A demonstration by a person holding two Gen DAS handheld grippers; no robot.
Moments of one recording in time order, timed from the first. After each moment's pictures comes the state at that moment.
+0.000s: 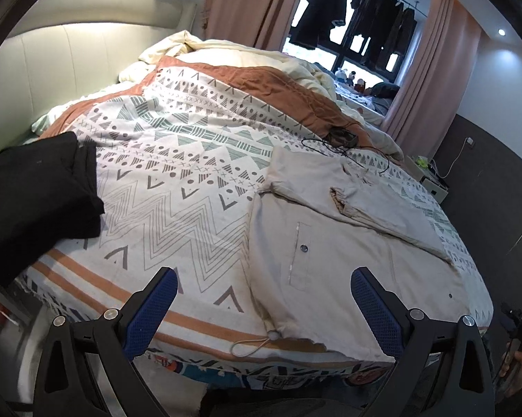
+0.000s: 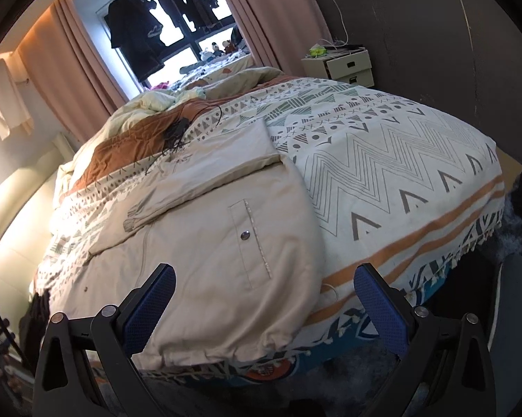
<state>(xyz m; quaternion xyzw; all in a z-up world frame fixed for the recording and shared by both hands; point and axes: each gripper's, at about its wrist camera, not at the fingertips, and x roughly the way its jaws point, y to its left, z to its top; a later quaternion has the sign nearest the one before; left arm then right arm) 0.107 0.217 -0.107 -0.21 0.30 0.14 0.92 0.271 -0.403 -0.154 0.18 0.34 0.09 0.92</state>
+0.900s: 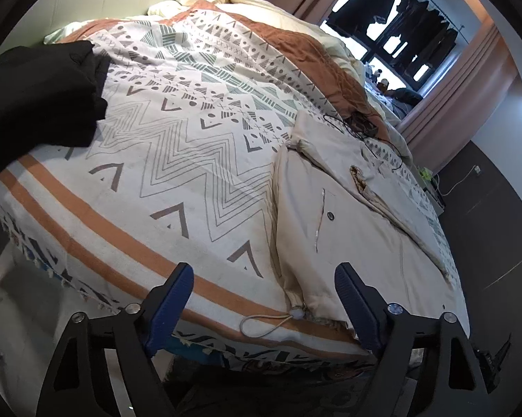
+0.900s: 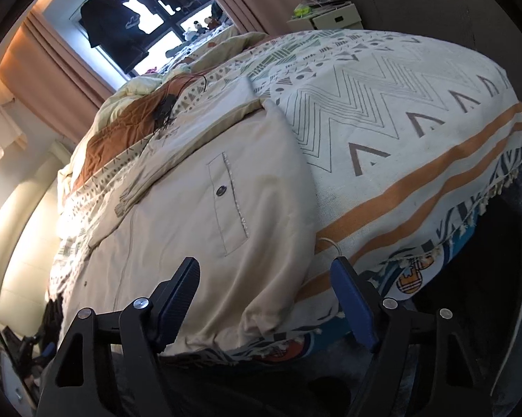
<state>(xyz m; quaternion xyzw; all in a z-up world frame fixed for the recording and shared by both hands) 0.121 0.252 -0.195 -0.33 0.33 0.12 0.88 0.304 -0.411 -0.232 0.24 0.41 0.11 0.87</state>
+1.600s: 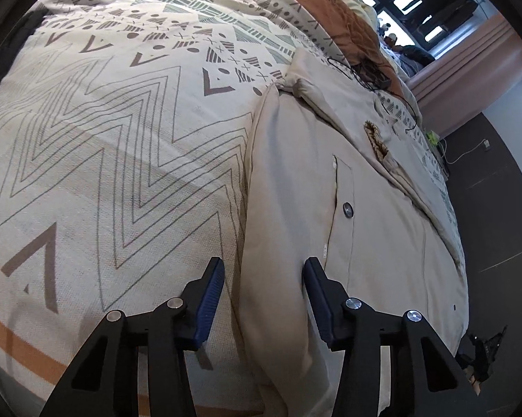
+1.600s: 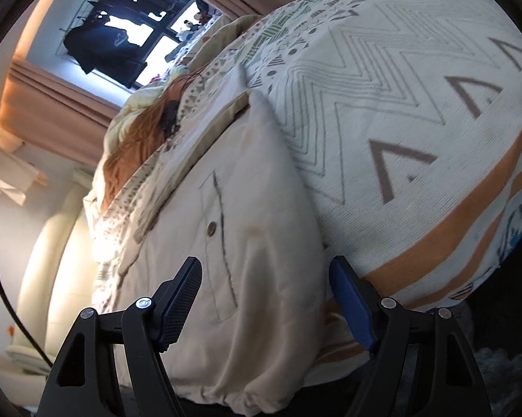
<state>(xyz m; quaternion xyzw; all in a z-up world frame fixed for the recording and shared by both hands) 0.248 0.258 -0.256 -0.35 0.42 0.07 0.83 0.375 -0.434 -0.276 0.35 0.42 0.17 0.82</state>
